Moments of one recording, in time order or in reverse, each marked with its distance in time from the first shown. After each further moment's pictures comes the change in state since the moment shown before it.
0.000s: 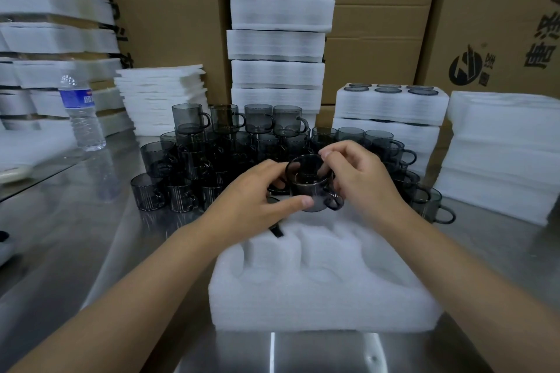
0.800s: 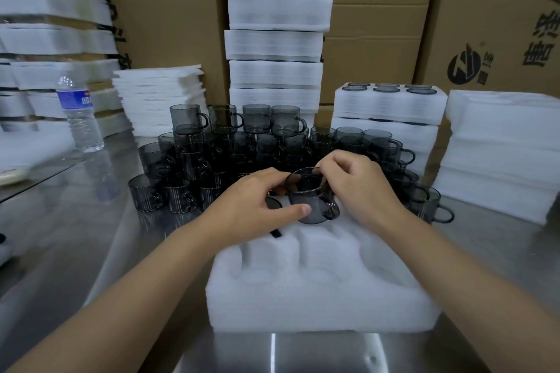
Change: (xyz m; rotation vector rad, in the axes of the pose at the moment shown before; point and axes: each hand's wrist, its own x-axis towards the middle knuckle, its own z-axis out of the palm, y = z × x) left_hand -0.002 0.004 0.000 0.012 -0.104 -0.086; right_hand -0.006 -0.007 -0.001 -0.306 -0.043 0.026
